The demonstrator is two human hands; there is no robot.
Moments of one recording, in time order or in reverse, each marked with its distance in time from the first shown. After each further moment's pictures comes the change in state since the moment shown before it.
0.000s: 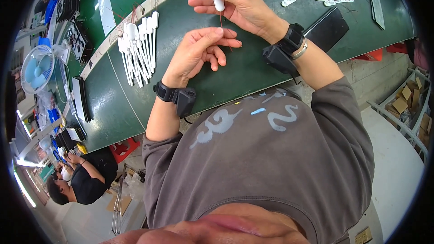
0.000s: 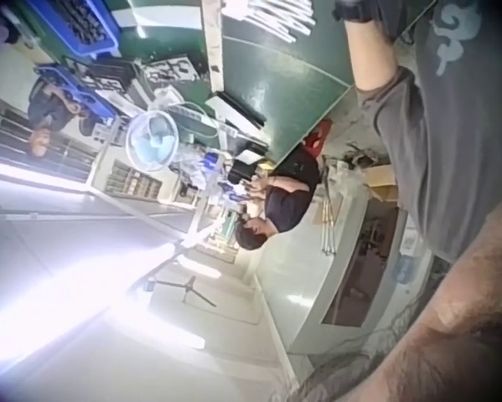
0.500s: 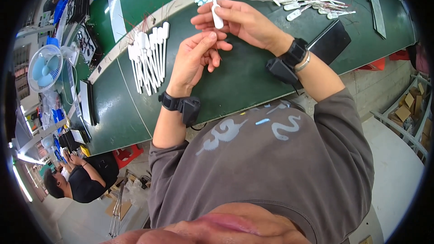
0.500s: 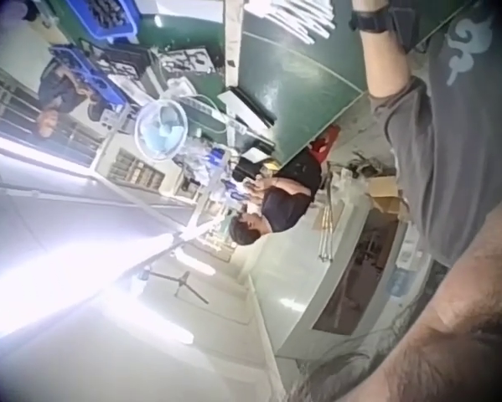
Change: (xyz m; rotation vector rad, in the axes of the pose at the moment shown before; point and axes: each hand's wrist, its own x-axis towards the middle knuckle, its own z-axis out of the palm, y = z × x) left_hand 0.000 0.008 -0.013 0.064 0.150 0.178; right_hand -0.001 -0.005 0.006 -0.041 -0.149 0.078
